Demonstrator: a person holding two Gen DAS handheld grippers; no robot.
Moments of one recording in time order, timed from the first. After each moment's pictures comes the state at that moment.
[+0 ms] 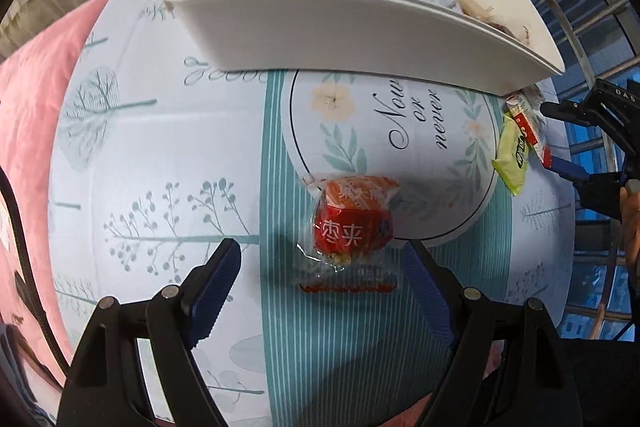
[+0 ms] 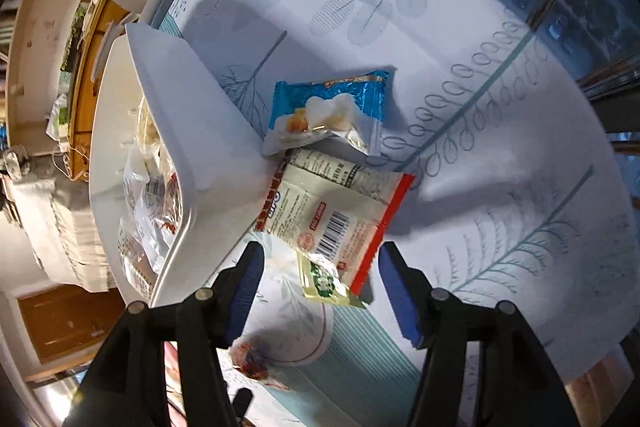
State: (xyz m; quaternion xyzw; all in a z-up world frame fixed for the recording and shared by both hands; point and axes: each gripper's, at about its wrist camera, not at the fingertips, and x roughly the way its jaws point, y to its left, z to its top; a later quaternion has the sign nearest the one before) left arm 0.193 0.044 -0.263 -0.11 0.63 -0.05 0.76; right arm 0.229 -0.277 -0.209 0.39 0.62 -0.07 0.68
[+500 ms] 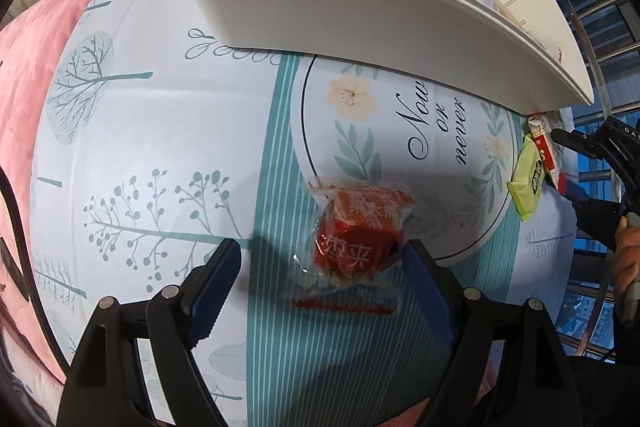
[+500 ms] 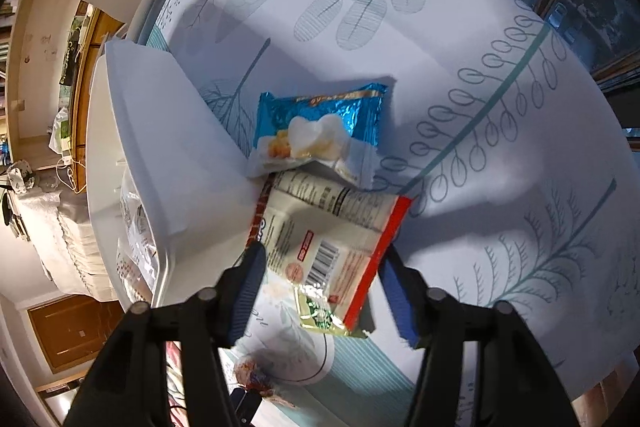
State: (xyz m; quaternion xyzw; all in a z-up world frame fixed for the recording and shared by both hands) left arm 0.207 0.047 -0.287 -0.15 0.65 -0.02 0.74; right arm 0.234 -0.292 -0.223 0.40 0.62 -0.08 0.68
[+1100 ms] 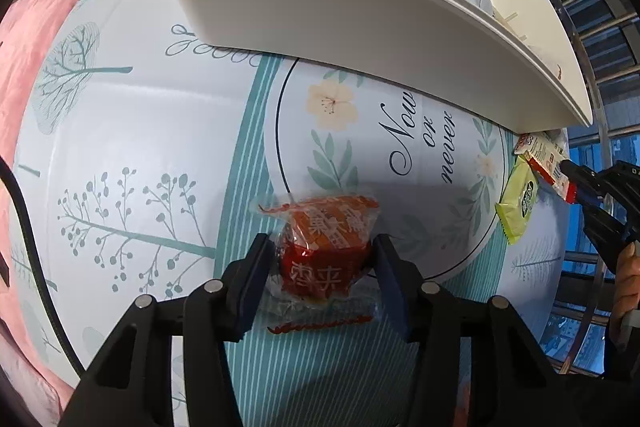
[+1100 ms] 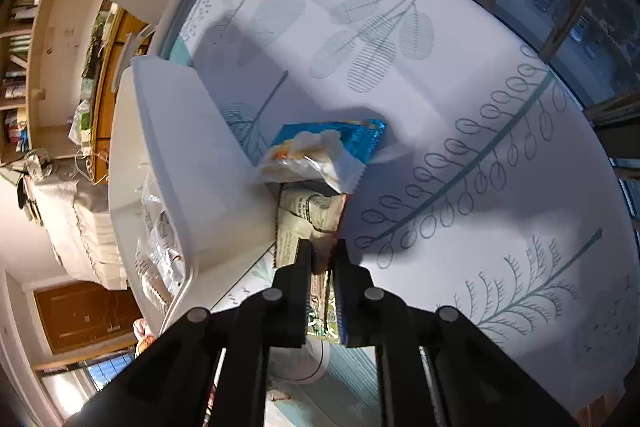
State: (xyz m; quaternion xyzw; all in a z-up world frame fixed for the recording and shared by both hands) left arm 0.213 0.027 -0.293 -0.19 0.64 -0.02 0.75; right arm 0.234 -0.322 -0.205 0.40 0.60 -0.03 0.70
